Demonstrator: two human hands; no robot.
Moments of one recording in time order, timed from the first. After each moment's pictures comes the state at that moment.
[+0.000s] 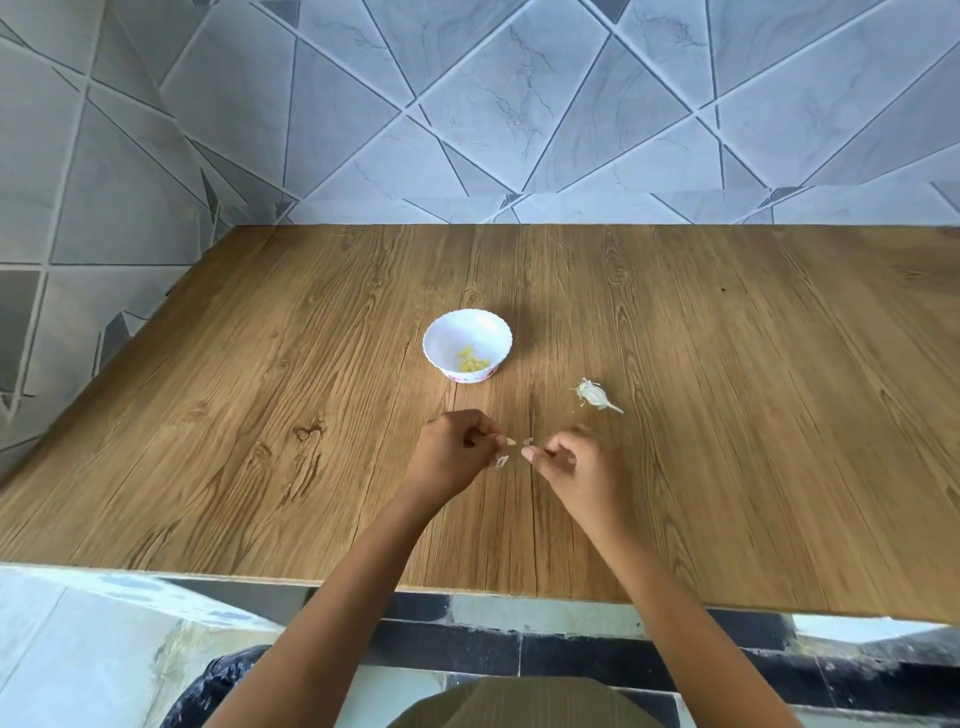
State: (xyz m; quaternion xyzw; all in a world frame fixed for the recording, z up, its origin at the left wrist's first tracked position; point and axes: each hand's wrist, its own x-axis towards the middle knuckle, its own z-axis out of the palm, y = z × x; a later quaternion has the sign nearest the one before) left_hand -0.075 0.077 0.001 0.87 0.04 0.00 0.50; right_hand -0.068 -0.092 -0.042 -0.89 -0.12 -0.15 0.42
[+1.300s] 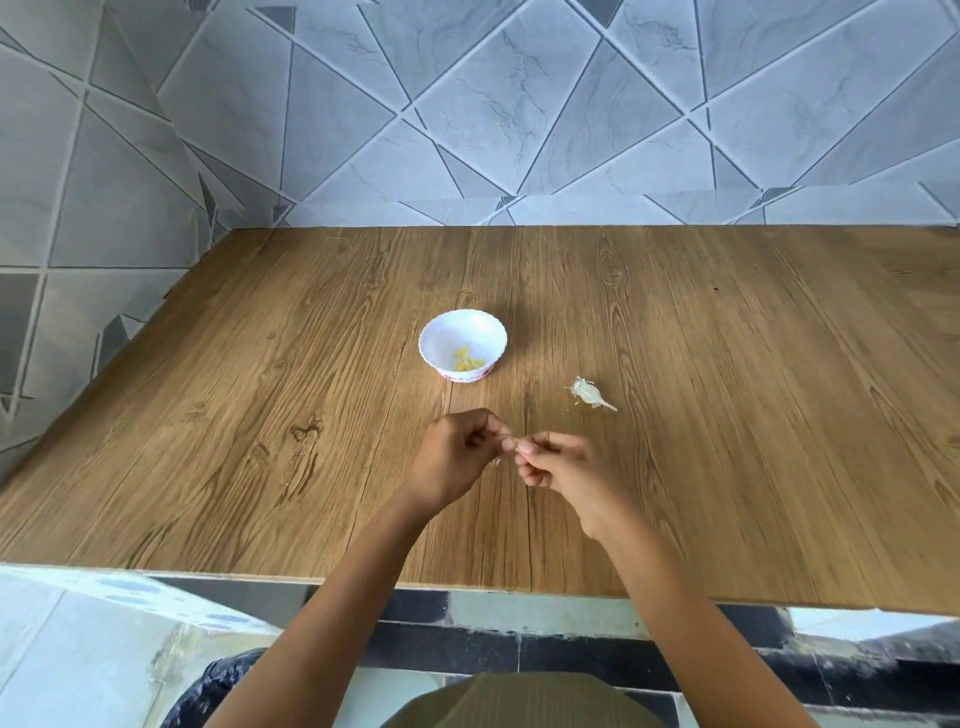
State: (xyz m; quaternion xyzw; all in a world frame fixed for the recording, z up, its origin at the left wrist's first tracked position) left_hand -0.080 0.075 -0.001 0.84 -0.07 0.00 0.54; right_hand -0.074 -0.087 -0.008 -0.66 0.02 0.21 0.72
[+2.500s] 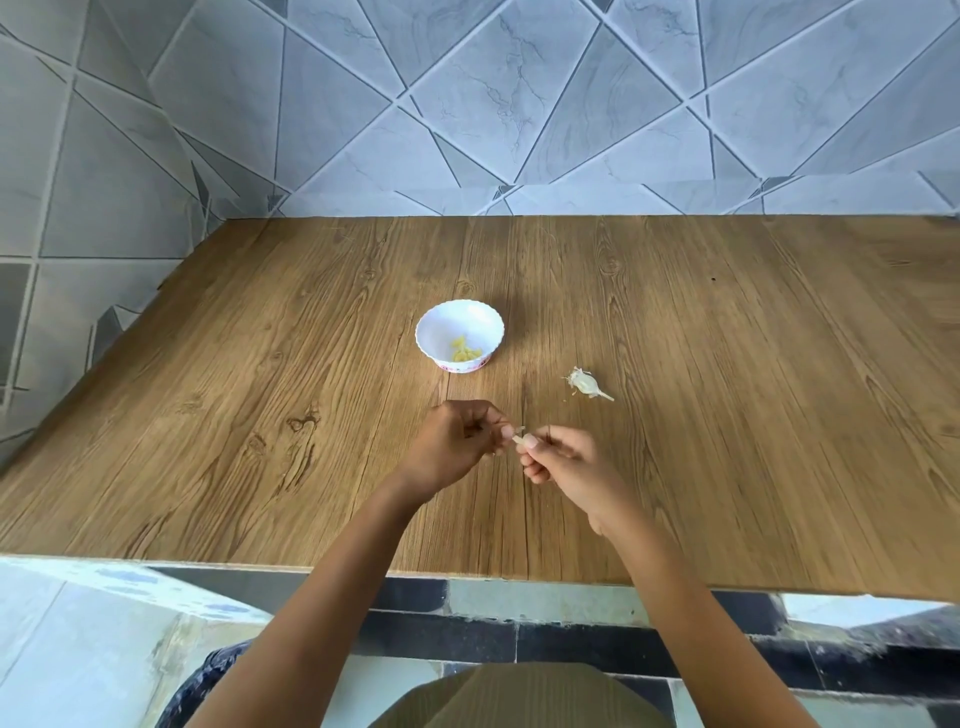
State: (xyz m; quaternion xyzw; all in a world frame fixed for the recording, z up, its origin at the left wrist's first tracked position) left_hand -0.079 0.075 0.008 0.82 -0.08 -0.05 0.57; right_hand -0.083 -0.095 -0.007 -0.73 -0.03 0.18 0.66
